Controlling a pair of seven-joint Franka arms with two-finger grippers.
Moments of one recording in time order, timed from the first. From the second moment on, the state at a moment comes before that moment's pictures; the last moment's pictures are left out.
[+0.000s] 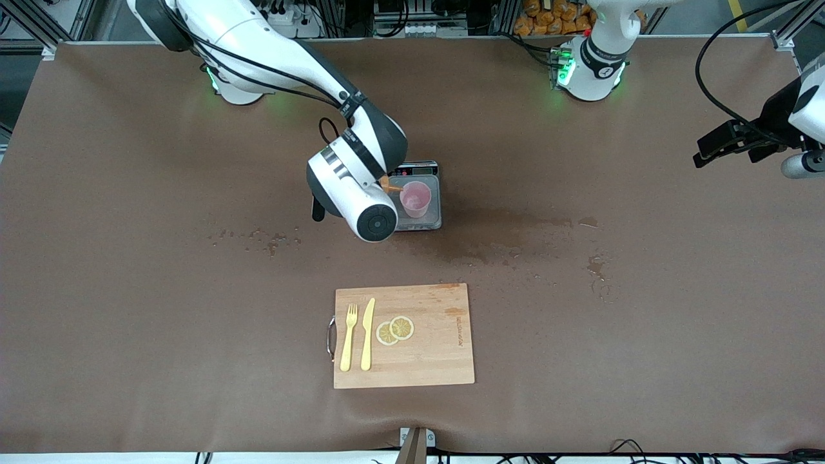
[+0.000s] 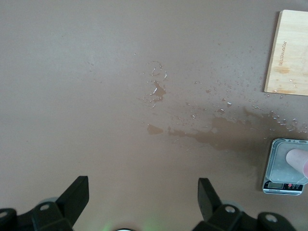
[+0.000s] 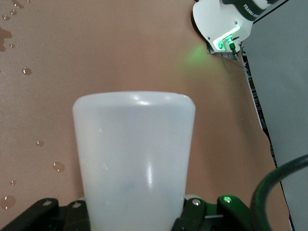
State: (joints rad) left arm 0.08 -0.04 -0.13 -1.60 -0.05 1.53 -0.16; right arm 0.59 0.77 0.10 -1.25 0.11 1.31 2.31
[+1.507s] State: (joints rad) left arm 0.08 -0.02 -0.13 -1.60 -0.05 1.56 -0.16; right arm -0.07 0.64 0.10 -1.23 0.39 1.01 1.30
